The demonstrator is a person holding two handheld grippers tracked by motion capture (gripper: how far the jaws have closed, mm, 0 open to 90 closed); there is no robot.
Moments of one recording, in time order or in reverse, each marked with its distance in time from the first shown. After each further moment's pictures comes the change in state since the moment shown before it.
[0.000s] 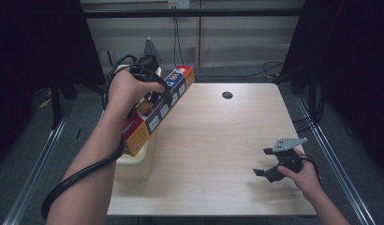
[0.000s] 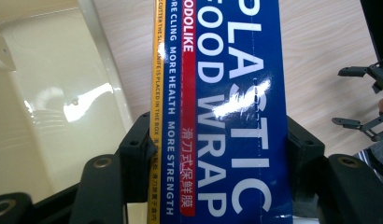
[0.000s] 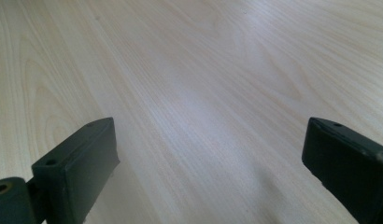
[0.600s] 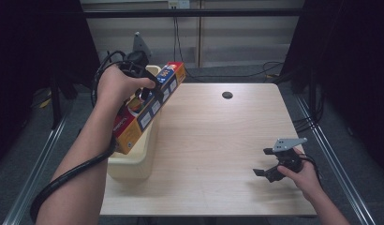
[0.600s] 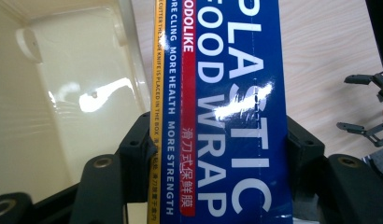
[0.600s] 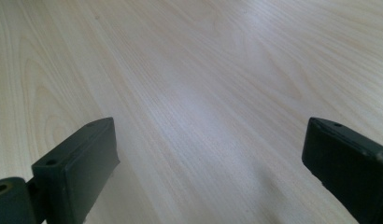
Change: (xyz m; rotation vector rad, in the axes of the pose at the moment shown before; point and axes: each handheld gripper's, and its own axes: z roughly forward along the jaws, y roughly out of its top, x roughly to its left) left arm 0.014 -0.004 -0.019 -0.016 0.025 -0.048; right arm -0.001 0.000 0.000 0.000 -0.005 -0.002
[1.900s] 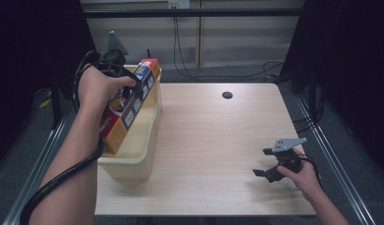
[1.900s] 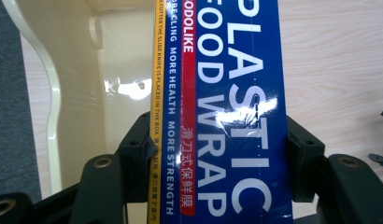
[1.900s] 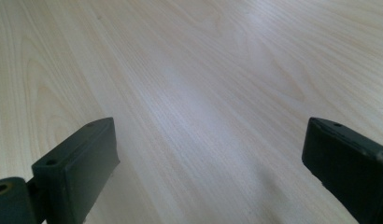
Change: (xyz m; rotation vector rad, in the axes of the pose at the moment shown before) left arm 0.038 -0.014 -0.017 -0.054 0.091 -0.153; right arm 0.002 0.000 0.001 0.006 0.012 0.007
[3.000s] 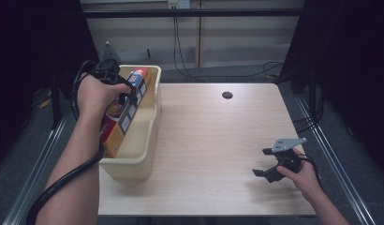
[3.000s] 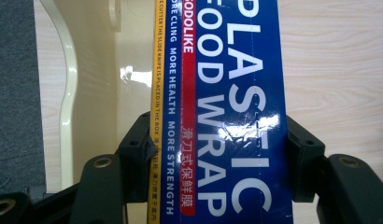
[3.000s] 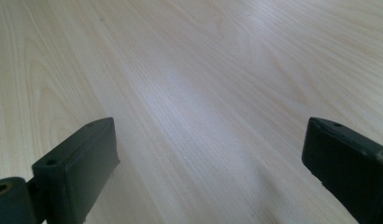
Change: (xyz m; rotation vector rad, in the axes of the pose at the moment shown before) left arm 0.021 -0.006 0.022 0.034 0.043 -0.067; right arm 0.001 0.001 0.000 -0.006 0.003 -0.008
